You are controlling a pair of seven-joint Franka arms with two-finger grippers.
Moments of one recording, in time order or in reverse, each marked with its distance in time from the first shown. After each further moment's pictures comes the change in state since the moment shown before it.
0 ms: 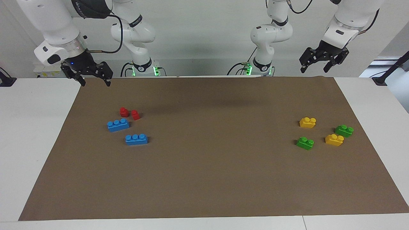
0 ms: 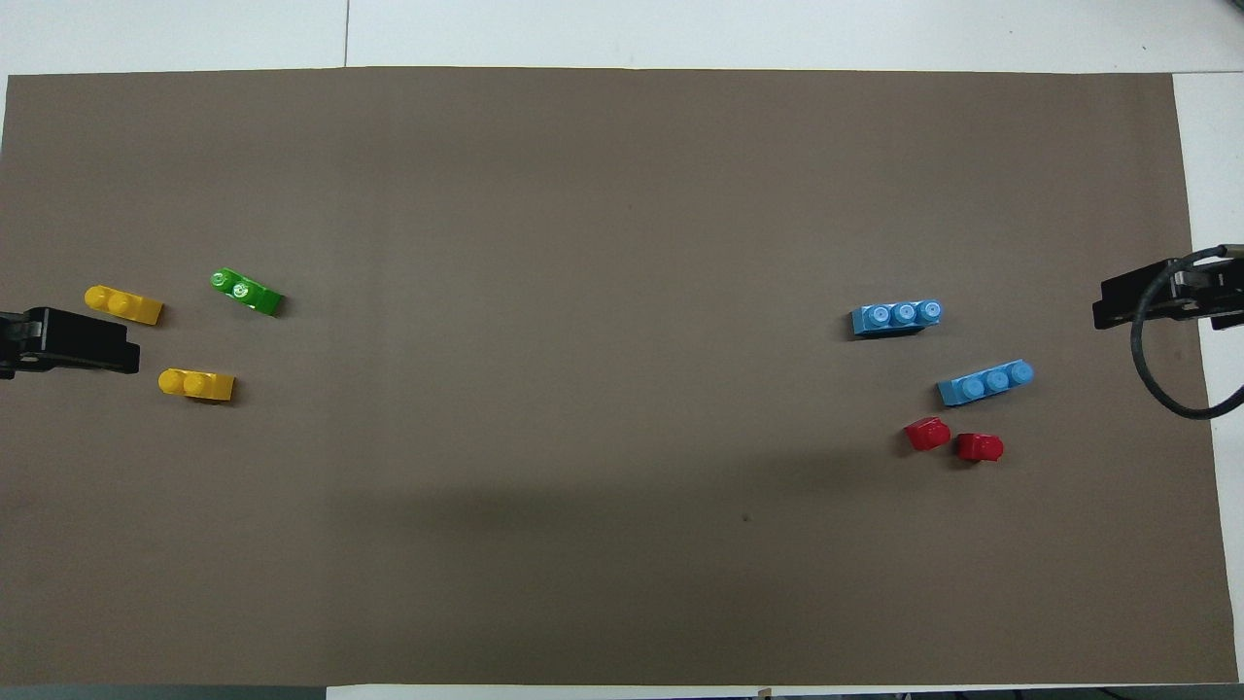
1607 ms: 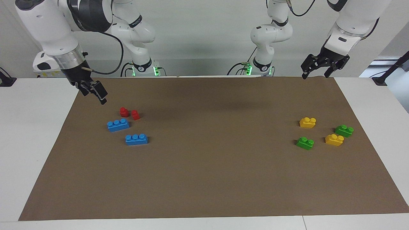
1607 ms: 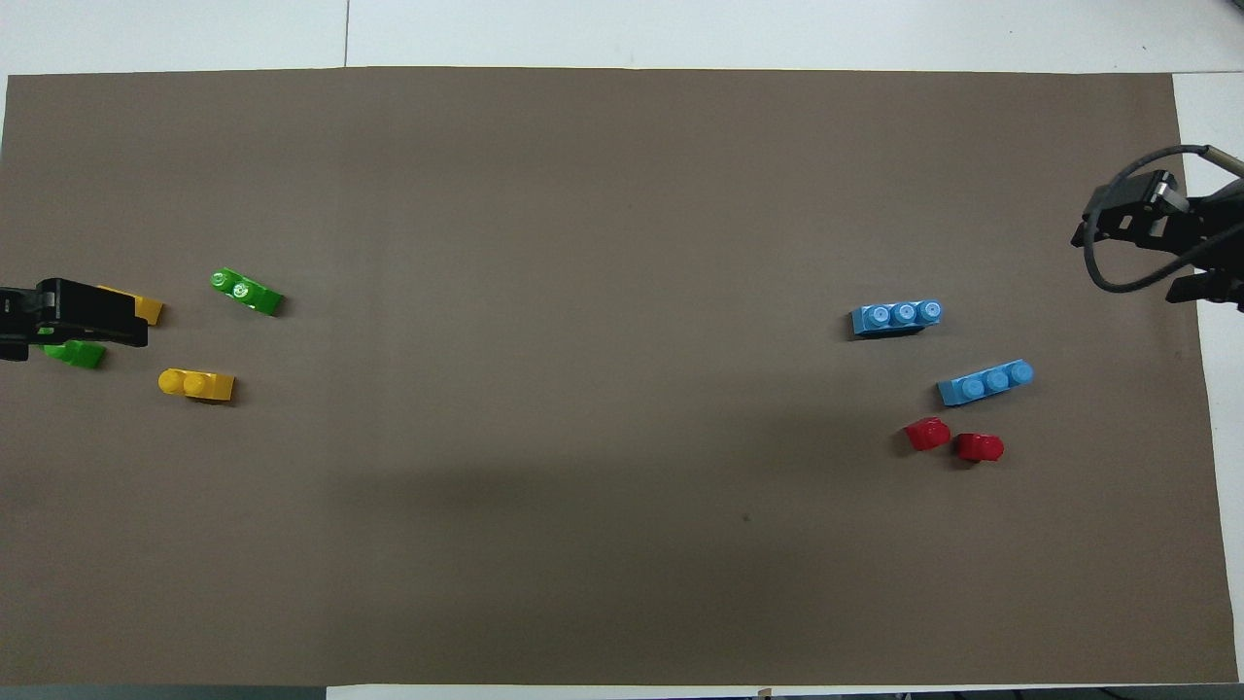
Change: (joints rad) left arm 0.007 0.032 0.000 -0.019 0.000 0.081 -0.119; right arm -0.016 0.053 0.001 -0.065 0.056 0.251 0.563
